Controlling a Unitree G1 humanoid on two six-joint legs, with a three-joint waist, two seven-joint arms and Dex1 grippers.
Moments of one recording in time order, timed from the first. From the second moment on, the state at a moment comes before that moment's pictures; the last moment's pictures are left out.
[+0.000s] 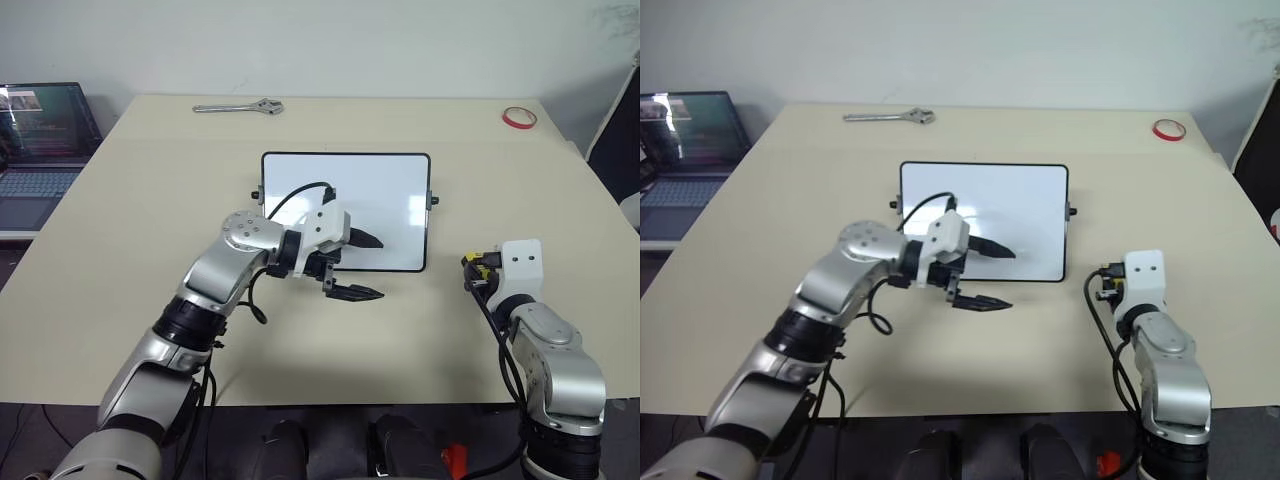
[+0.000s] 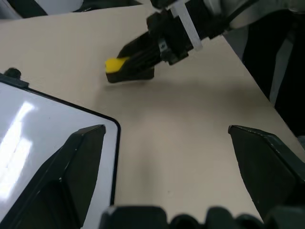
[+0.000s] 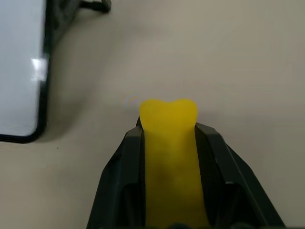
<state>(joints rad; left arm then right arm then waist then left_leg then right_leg) -0.78 0.47 -0.35 0.11 -0.28 0.28 -1.25 -0.17 -0.17 -0.20 -0.48 -0.05 0.93 0.21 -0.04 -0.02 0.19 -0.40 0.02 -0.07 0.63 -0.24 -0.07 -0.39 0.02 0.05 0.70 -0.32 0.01</state>
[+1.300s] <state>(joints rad) 0.09 0.29 0.28 -0.44 -0.17 0.43 -0.30 0.20 -0.16 -0.26 -0.47 0.20 0.17 0.31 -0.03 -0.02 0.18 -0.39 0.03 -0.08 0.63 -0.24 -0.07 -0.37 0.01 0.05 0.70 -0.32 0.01</state>
